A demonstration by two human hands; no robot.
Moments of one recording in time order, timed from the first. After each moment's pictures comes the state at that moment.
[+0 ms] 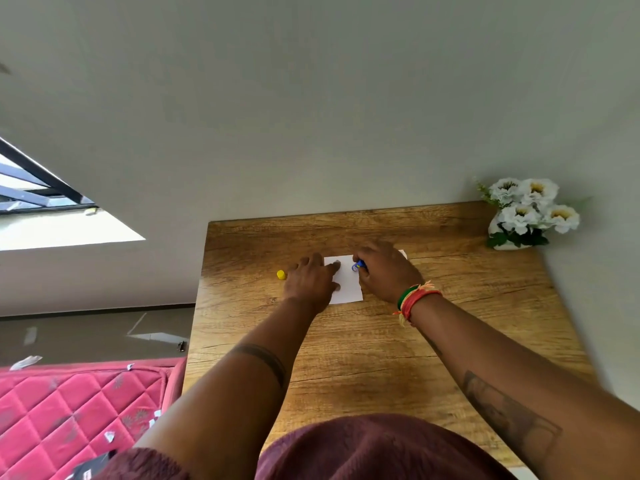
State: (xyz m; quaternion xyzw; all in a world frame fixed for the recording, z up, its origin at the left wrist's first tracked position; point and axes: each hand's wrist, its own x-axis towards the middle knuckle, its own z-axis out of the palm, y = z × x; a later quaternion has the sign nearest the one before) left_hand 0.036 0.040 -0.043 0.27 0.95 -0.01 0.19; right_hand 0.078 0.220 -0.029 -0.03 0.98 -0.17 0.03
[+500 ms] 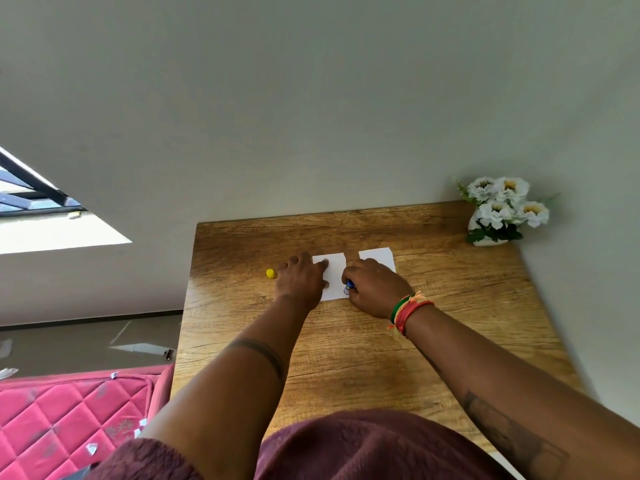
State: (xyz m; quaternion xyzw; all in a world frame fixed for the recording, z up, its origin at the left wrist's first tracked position) left_hand 0.041 0.041 -0.046 0.26 0.95 -0.03 0.17; right_hand 0.115 0.207 -0.014 -0.06 0.98 -0.15 0.08
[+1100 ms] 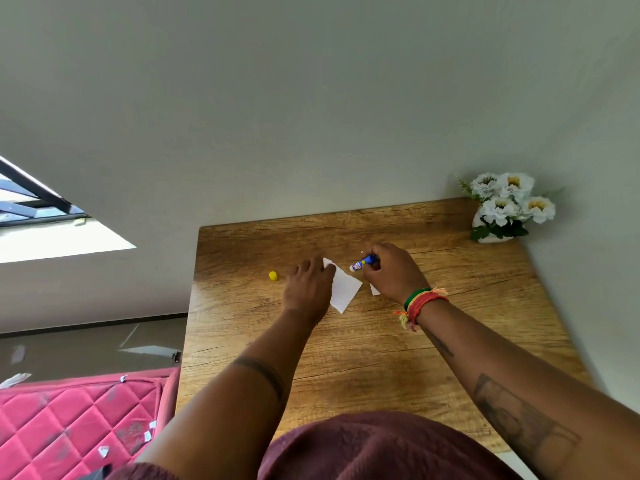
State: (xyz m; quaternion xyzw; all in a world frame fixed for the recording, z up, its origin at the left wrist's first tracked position) left_hand 0.063 0.039 -0.041 0.32 0.94 -0.02 0.08; right_hand 0.107 0.231 -0.014 0.13 0.93 -0.33 0.01
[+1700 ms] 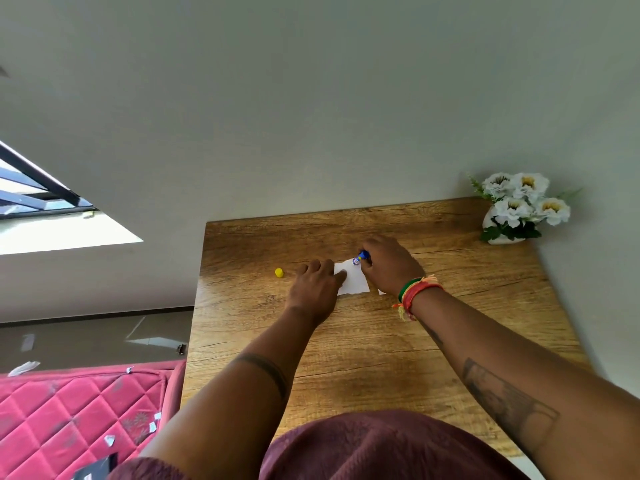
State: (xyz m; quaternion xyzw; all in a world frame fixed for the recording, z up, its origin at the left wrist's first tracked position) left_hand 0.061 0.036 -0.038 0.37 0.92 -0.04 0.11; right_hand 0.083 0.223 -0.018 0.05 0.97 -0.22 0.04
